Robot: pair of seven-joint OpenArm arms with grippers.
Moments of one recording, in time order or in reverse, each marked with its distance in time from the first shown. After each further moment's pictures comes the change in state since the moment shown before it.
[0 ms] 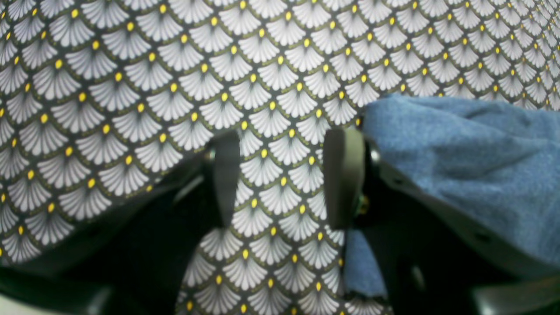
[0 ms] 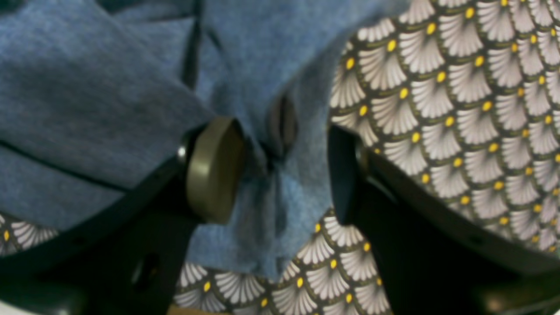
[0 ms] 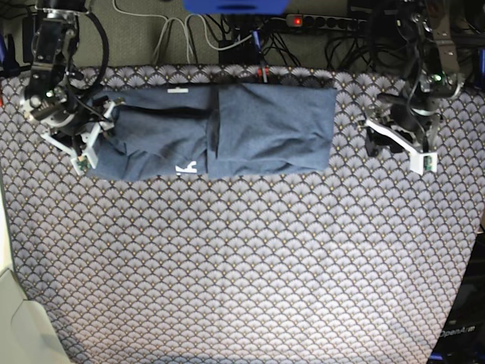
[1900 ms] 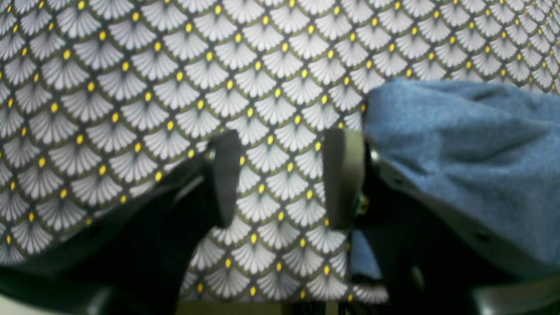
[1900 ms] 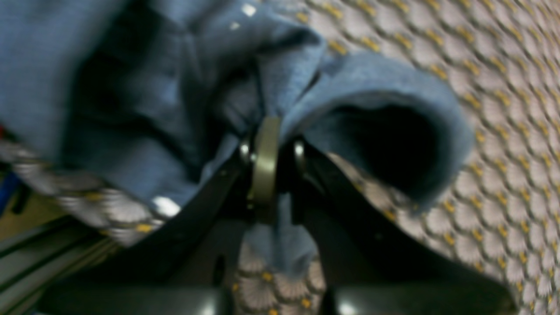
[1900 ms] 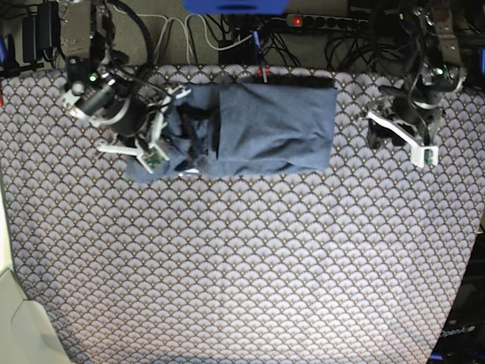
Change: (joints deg) left arm 2.8 -1.1 0.0 1.1 0.0 0.0 0.0; right arm -2.5 -2.7 -19.2 14.8 -0.1 0.2 -0.9
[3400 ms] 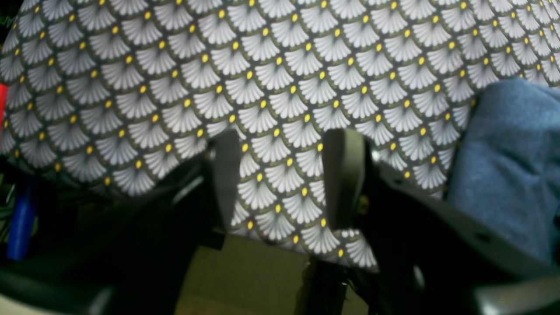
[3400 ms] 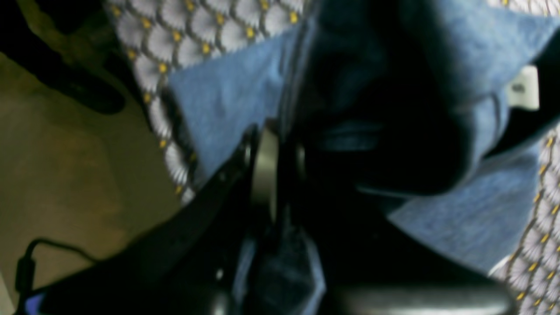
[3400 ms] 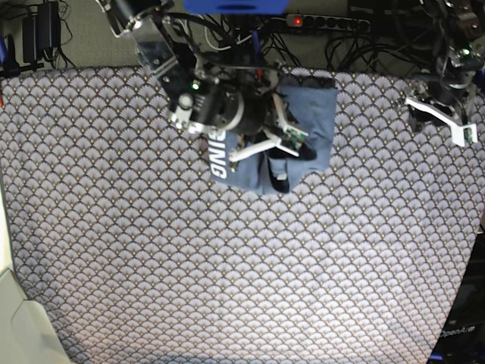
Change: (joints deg) left arm 5.3 0.2 -12.8 1.5 -0.4 -0.2 0.0; right arm 13.2 -6.9 -31.6 -9.8 -0.2 -0.3 -0.1
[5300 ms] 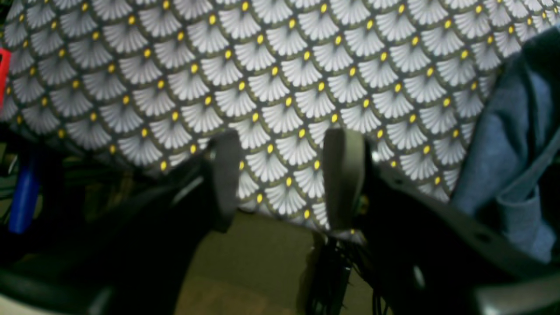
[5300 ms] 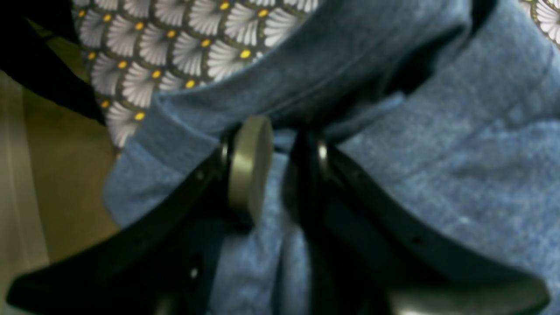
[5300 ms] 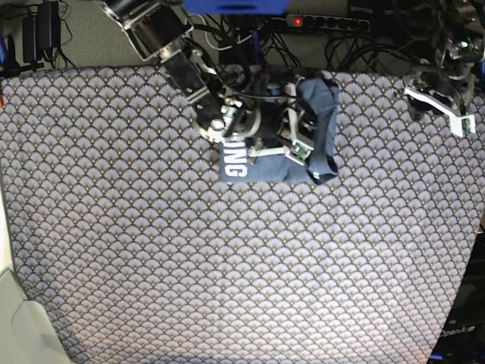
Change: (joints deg) left arm 2.5 0.0 0.0 0.0 0.4 0.1 0.0; right arm 5.0 -4.7 0.2 -27.7 0.7 -0.4 19.5
